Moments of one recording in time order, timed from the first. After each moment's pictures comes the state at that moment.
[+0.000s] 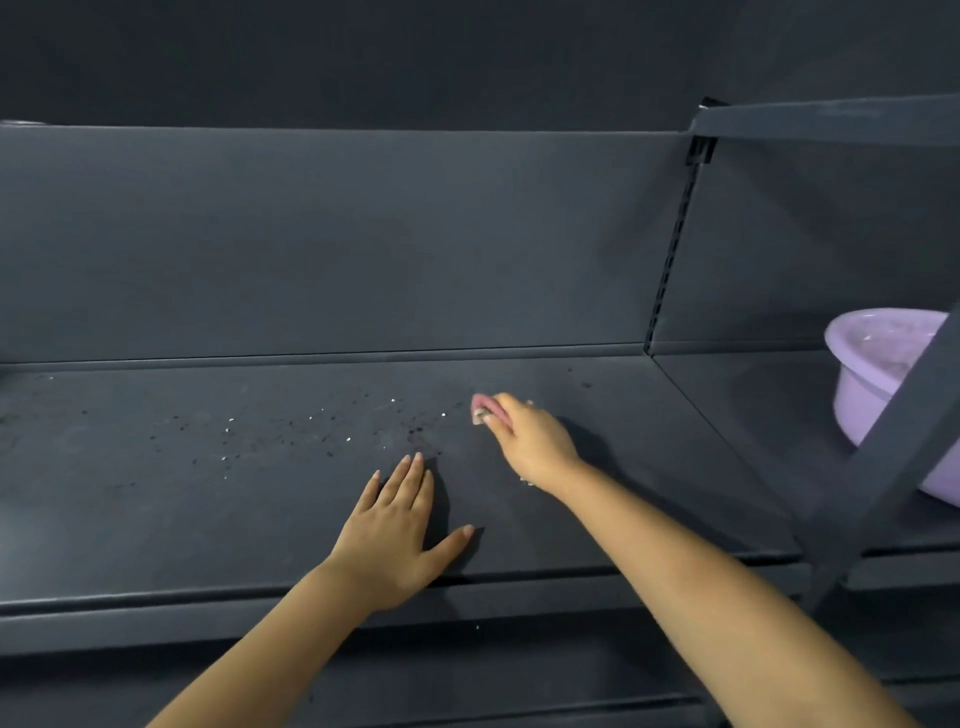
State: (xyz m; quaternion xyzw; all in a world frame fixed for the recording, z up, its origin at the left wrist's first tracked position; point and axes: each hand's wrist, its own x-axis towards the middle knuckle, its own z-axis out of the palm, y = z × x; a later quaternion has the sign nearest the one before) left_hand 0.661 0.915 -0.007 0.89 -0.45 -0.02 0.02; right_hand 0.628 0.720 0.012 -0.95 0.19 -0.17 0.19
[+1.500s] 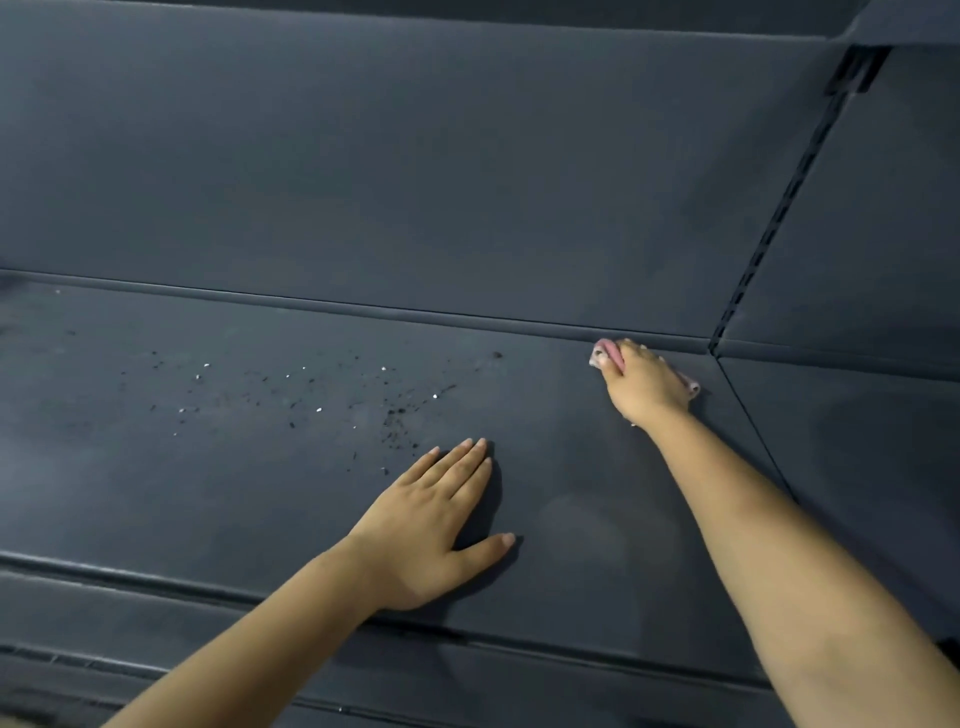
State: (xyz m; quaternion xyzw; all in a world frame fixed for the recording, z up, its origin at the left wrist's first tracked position) left_hand 0.656 0.844 -0.008 0.87 -0.49 -0.03 0.03; right_hand 0.671 0.554 0.001 -0.93 0.30 -0.13 0.14
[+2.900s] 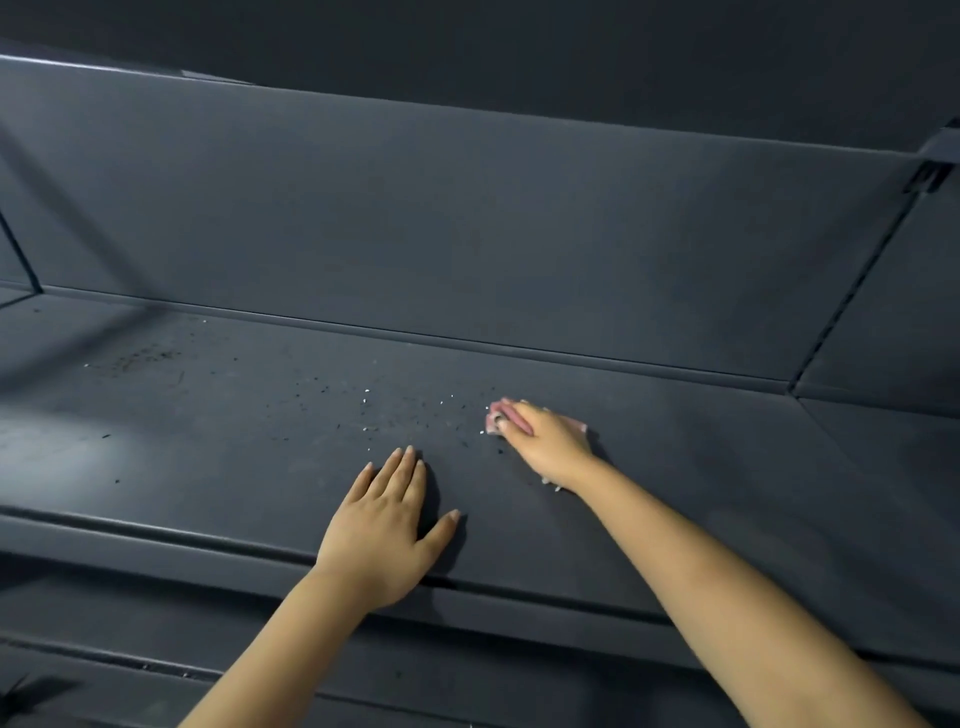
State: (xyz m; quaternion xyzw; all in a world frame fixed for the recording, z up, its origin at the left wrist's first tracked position) left_hand 0.723 1.021 -0.017 0.94 -0.33 0.01 0.06; right_hand 0.725 0.800 0.002 -0.96 0.11 -0.06 0.24
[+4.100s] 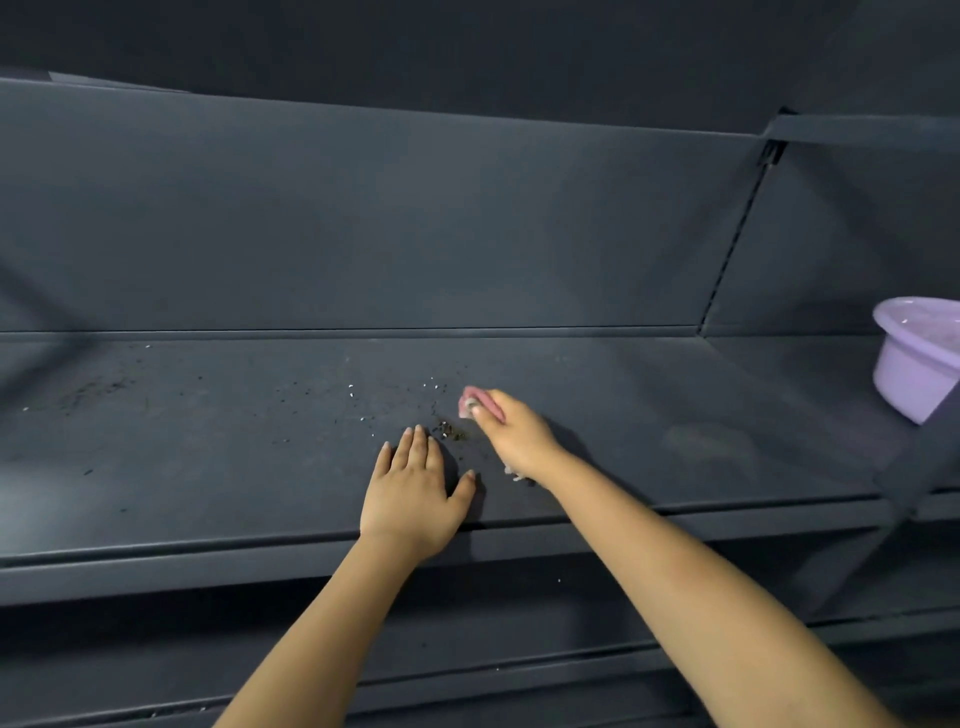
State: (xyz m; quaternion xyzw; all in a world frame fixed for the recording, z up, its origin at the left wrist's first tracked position) left_hand 0.728 1.027 -0.018 0.92 -0.38 0.00 0.05; right_hand 0.687 0.884 0.009 -0.89 0.24 -0.14 0.36
